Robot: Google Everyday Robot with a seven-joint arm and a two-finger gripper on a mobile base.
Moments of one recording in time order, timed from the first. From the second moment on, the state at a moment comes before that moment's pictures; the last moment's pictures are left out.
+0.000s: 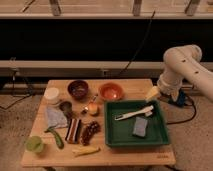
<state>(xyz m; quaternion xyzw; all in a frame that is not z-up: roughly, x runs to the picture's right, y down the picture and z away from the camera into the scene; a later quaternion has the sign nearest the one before) 0.285 0.066 0.711 -0.23 -0.26 -0.68 0.65</state>
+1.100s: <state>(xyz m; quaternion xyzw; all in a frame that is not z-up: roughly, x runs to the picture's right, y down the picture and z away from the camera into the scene) 0.280 0.077 0.713 -0.24 -0.26 -0.67 0.65</state>
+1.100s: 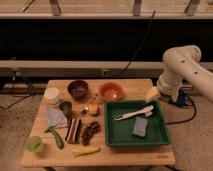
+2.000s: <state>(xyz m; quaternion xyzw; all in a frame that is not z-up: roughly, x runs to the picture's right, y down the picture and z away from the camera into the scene) 0.225 0.181 0.761 -0.28 -0.29 -0.67 0.62</state>
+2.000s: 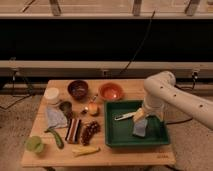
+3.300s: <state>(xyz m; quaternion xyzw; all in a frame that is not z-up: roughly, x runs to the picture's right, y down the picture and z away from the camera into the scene) 0.209 0.223 0.825 -0.33 -0.32 -0.65 0.61</state>
